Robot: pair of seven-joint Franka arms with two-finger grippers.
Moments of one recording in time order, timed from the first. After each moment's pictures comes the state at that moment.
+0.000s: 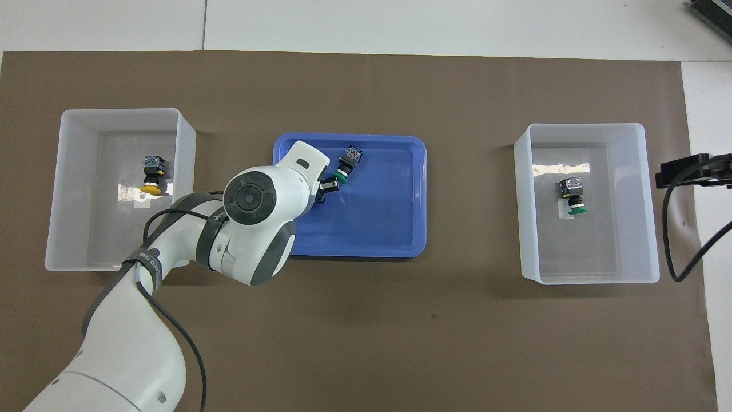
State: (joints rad) left arm -0.50 0.37 -0.01 -1.95 -0.05 2.59 -0.64; right arm 0.05 -0.03 -0.09 -1.59 -0.06 1.61 -0.01
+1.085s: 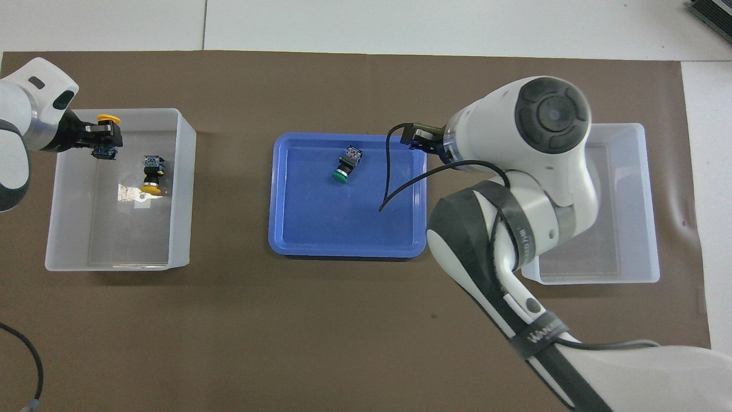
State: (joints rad) left arm 0.07 0.29 0.00 -1.74 -0.05 2.17 0.07; right arm 0.24 0.34 0.23 -1.62 -0.06 2.18 0.80
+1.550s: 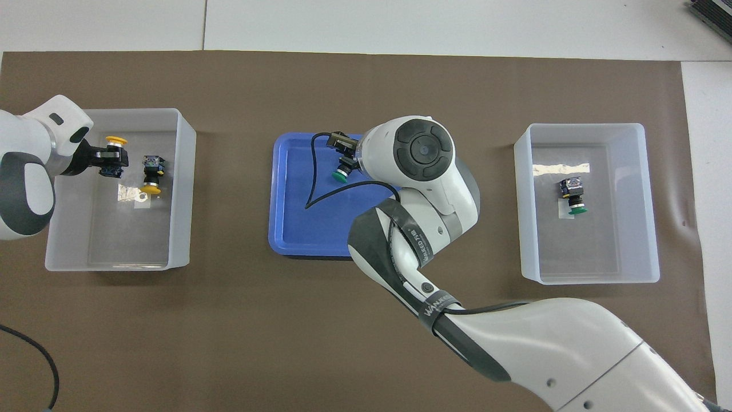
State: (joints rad) left arm 0.09 0.29 0.00 -1.90 -0.05 2.36 0.14; right arm 0.36 0.57 0.23 -1.50 -0.13 2.39 1.03
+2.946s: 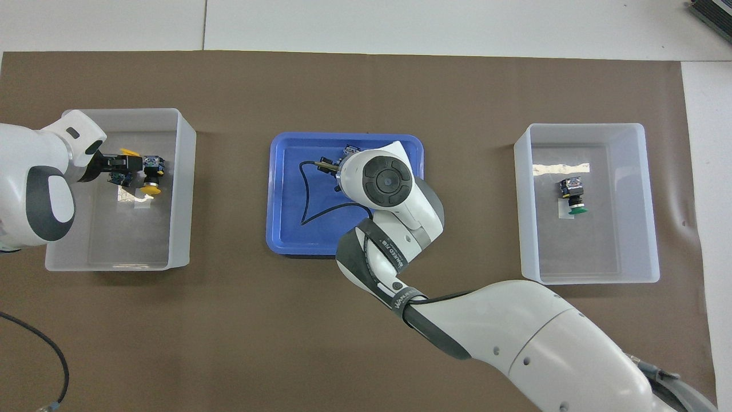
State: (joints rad) left arm 0.11 0.34 -0.02 -1.92 -0.05 2.47 0.18; right arm 0.40 0.69 0.23 -1.54 -0.20 2.54 1.04
